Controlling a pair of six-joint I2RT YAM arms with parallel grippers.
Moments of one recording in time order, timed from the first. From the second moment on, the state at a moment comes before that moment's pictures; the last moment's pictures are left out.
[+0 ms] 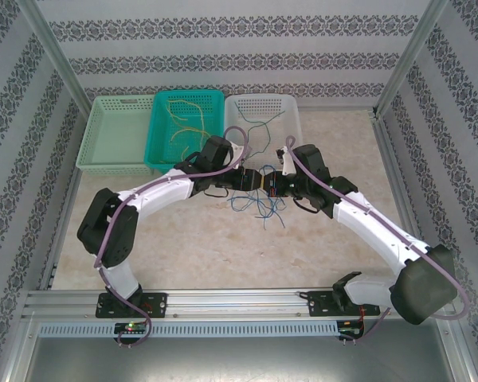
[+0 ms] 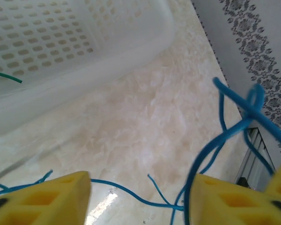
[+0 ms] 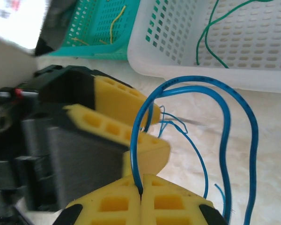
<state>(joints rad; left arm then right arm) -0.59 1.77 1.26 -0.20 0.51 -0.49 0.50 1.25 0.97 -0.43 -0.32 0.52</state>
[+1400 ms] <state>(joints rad) -0.57 1.58 0.78 0.56 0.27 -0.97 0.31 0.76 0.27 -0.09 -0.05 1.43</state>
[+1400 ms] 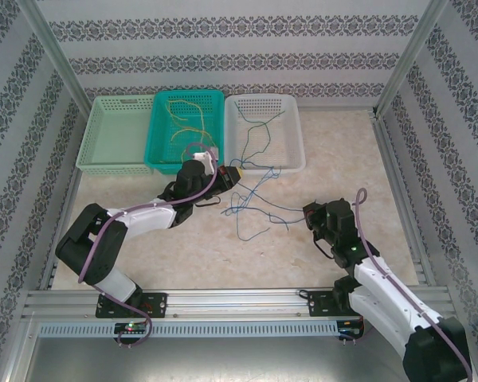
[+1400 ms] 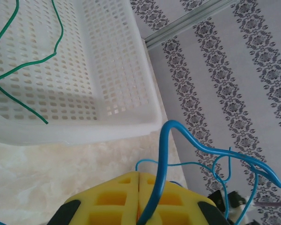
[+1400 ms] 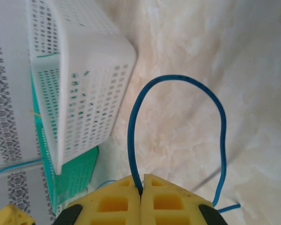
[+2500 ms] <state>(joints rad) -0.55 1.45 0.90 0.20 0.18 -0.73 0.62 0.96 0.77 -0.29 -0.02 0.71</state>
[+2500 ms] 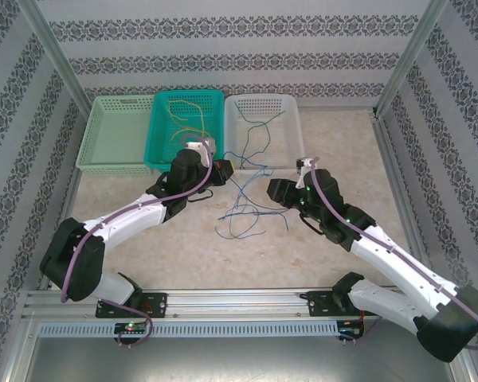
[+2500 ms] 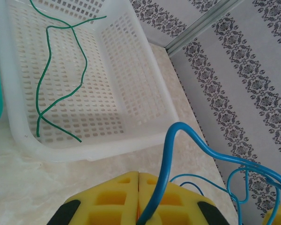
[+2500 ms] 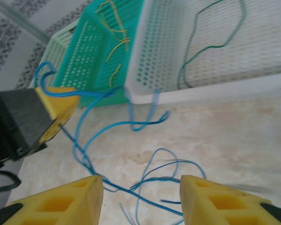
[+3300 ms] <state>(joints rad) -0.55 1.47 0.91 0.20 0.19 -0.76 0.70 1.32 0.90 -0.11 -0.03 0.69</state>
